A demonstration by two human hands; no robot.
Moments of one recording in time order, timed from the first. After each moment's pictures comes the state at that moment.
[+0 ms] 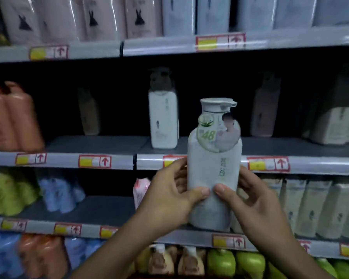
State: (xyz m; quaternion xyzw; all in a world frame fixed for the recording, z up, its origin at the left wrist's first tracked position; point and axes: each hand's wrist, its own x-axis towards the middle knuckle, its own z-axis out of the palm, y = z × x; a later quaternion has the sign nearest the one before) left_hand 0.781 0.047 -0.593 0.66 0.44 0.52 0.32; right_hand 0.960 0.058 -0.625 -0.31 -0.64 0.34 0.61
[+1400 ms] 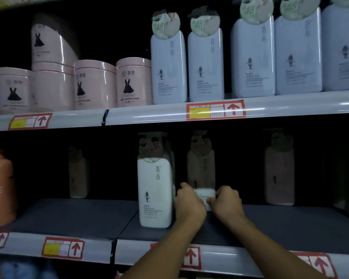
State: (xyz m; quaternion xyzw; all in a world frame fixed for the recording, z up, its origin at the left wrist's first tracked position) left_hand 0.834 0.299 -0.541 0.55 0.70 0.45 0.06; right_hand 0.933 0.309 -0.538 -0.63 -0.64 0.15 0.41
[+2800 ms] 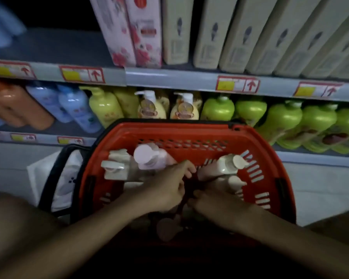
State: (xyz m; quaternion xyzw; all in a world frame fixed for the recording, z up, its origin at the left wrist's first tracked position) left_hand 0.766 -0.004 -0.937 0.72 0.53 0.12 0.43; right_hand 0.952 -0.007 -0.958 -0.31 -0.90 0.18 -0.23
